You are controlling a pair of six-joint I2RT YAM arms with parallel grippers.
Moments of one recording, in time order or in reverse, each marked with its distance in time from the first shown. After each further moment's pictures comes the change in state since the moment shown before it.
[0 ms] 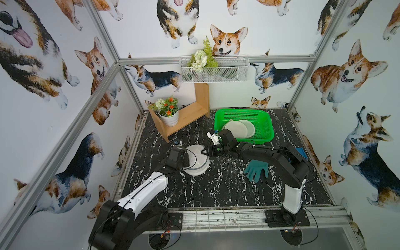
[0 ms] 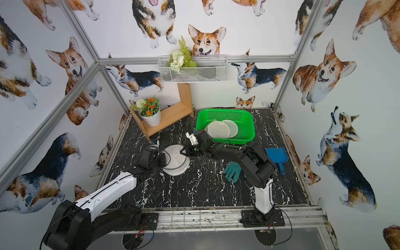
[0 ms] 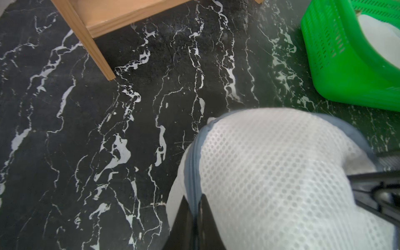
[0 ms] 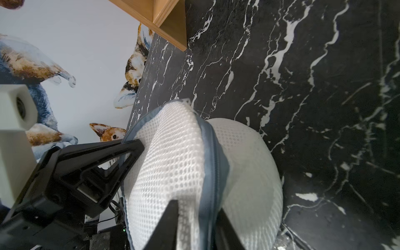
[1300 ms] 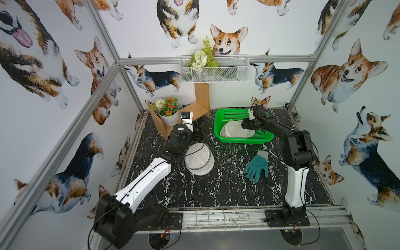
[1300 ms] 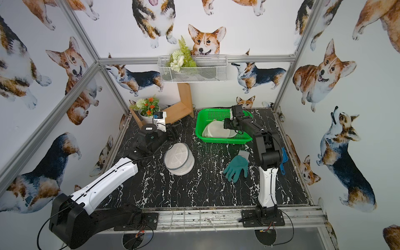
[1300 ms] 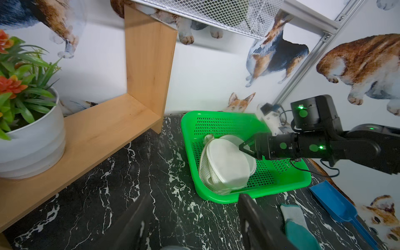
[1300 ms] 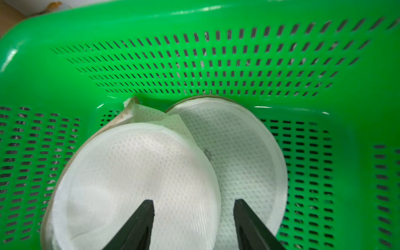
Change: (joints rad) left arm -0.072 0.122 0.399 0.227 0.163 0.049; right arm -0.558 0.221 0.432 -0.477 0.363 -0.388
